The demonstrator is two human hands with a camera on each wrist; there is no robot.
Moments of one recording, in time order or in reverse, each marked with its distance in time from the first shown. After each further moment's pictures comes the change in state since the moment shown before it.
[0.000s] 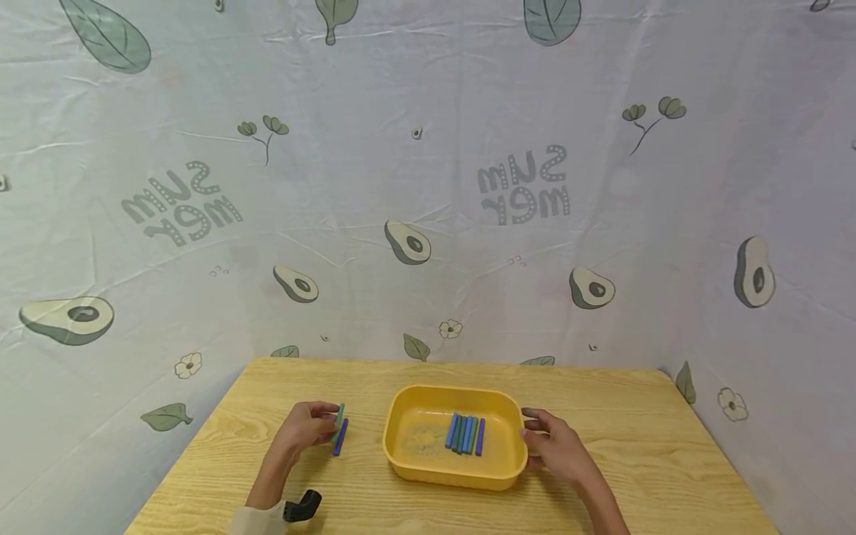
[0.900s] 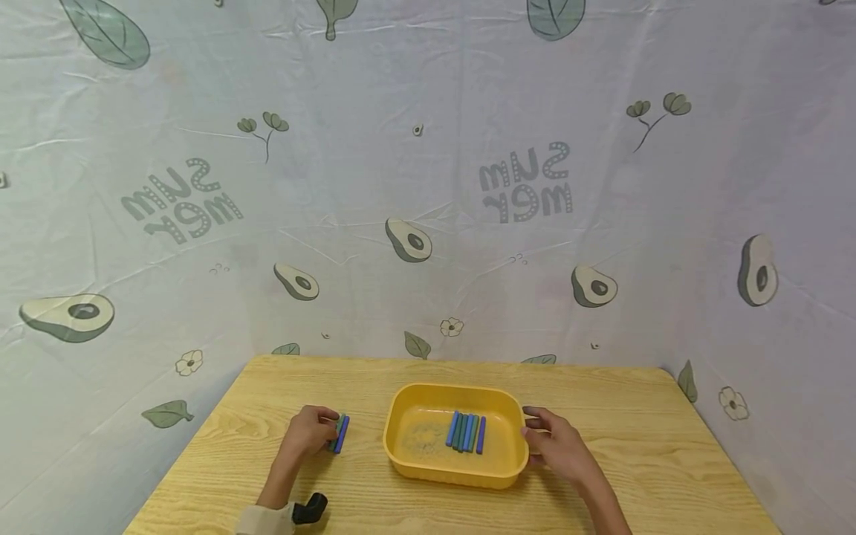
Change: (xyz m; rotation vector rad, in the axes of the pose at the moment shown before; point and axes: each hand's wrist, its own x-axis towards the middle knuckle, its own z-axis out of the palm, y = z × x) left_hand -0.004 -0.009 0.008 0.313 0.064 0.052; right_hand -0.001 -0.002 -0.002 0.011 -0.029 -0.004
